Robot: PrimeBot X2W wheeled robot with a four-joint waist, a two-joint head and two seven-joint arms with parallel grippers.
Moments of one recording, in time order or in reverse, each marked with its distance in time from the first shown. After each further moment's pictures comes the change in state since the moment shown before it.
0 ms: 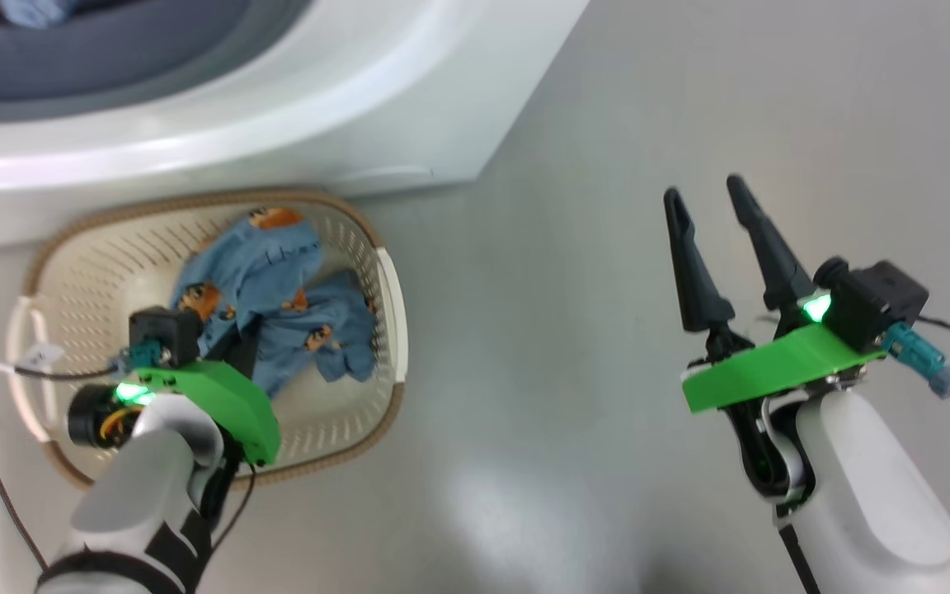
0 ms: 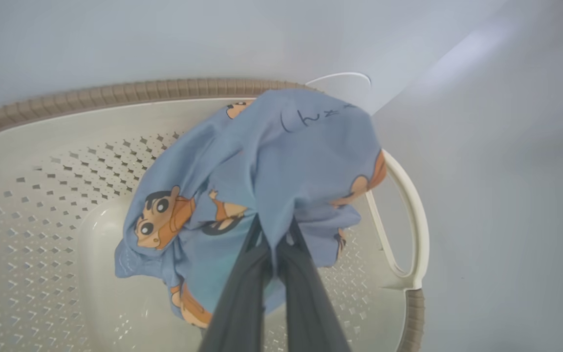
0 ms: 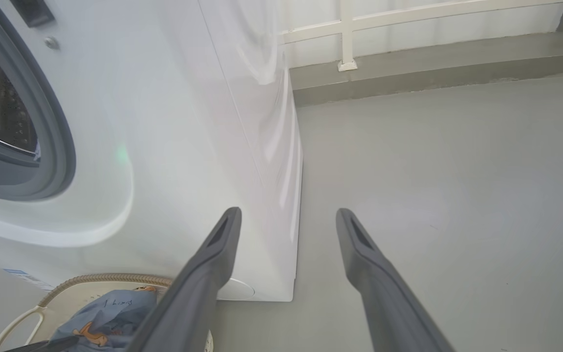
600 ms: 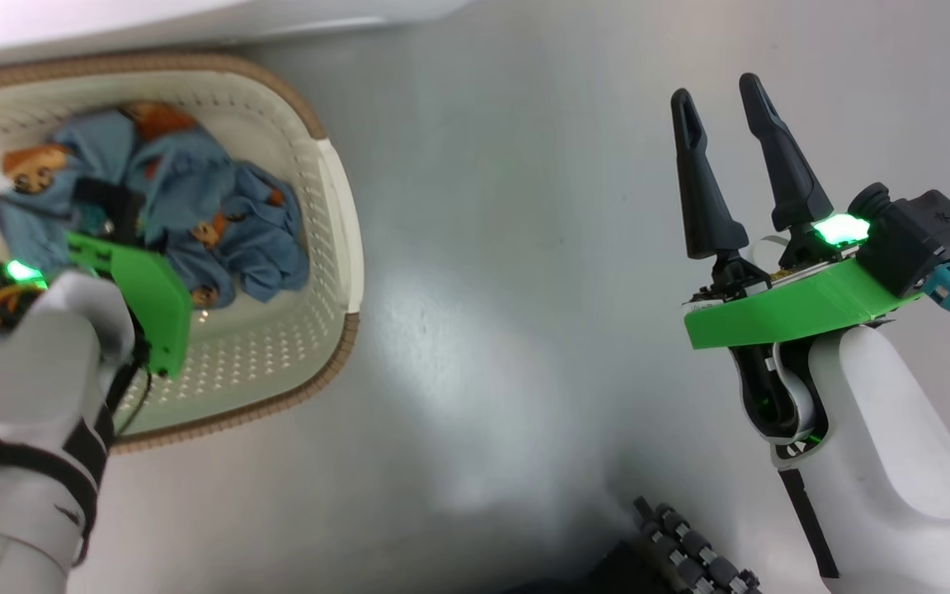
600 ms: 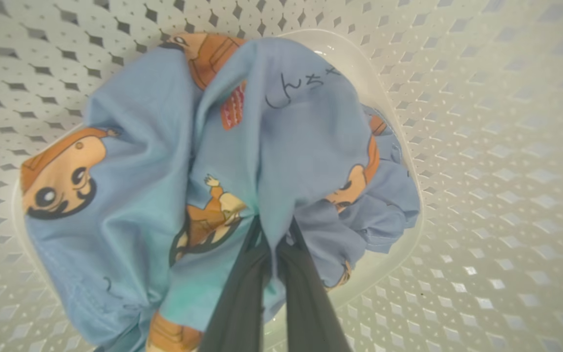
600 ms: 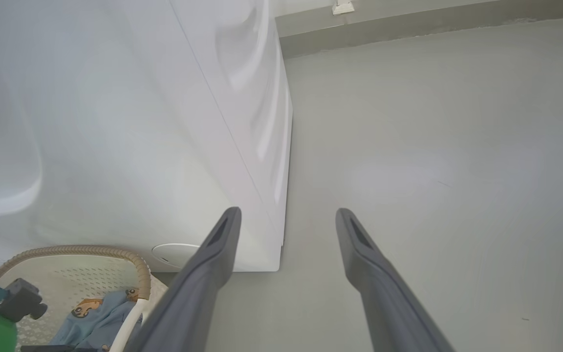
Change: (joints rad) left arm -0.260 0.095 -0.049 0.110 0.224 0.022 0.248; right arm -0.102 0.001 0.009 -0.097 0.046 0.000 0.000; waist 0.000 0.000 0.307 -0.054
